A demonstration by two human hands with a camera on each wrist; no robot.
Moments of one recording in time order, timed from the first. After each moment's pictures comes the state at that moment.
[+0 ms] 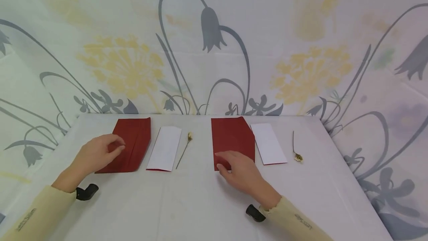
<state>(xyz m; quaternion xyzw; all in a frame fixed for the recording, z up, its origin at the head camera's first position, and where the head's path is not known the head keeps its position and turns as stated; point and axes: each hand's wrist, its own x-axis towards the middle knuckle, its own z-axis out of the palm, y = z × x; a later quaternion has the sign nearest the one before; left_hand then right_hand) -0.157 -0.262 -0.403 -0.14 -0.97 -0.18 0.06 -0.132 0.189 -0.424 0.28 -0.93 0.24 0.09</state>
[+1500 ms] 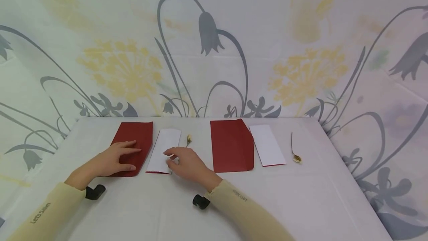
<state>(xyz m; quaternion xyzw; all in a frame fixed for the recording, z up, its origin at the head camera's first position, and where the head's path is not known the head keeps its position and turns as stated) -0.170 -0.251 -0.424 -0.22 -0.96 -0.18 -0.07 -0.172 0.053 -0.436 0.35 -0.84 0.41 -0.06</state>
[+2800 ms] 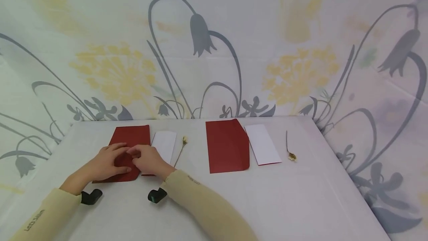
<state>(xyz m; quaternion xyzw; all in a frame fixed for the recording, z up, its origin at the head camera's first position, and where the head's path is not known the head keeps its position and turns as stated) -0.171 -0.251 -0.428 -0.19 -0.97 -0.18 -0.04 -0.196 -0.059 -0.445 0.25 -0.83 0.49 -0.12</state>
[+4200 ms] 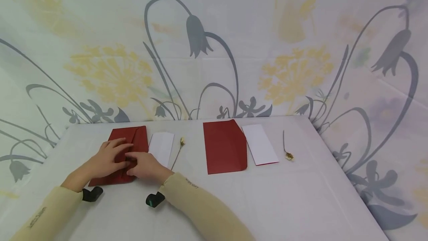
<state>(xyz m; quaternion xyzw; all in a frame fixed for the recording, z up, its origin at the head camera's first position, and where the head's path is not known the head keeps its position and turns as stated) -0.182 -0.245 -0.425 -0.19 -0.96 -0.19 -0.02 -0.188 -0.057 -0.443 0.26 -0.85 0.42 -0.19</state>
